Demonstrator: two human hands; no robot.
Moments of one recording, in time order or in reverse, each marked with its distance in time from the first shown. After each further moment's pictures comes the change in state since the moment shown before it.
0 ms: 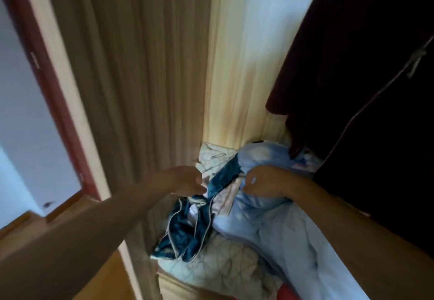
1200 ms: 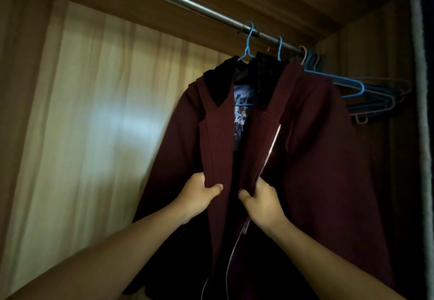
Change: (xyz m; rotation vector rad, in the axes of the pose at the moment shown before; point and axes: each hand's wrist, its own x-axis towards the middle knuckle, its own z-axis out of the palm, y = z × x) left_hand 0.201 0.310 -0.308 -0.992 0.400 1.085; right_hand -0.047 0.187 -0.260 0.474 1.490 0.267
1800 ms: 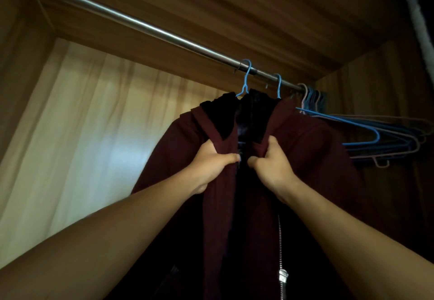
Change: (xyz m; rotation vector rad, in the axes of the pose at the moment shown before) left_hand 0.127 0.118 -0.006 -0.198 0.084 0.242; right_hand 0.153 -0.071 -0.054 0.142 0.132 -0.104
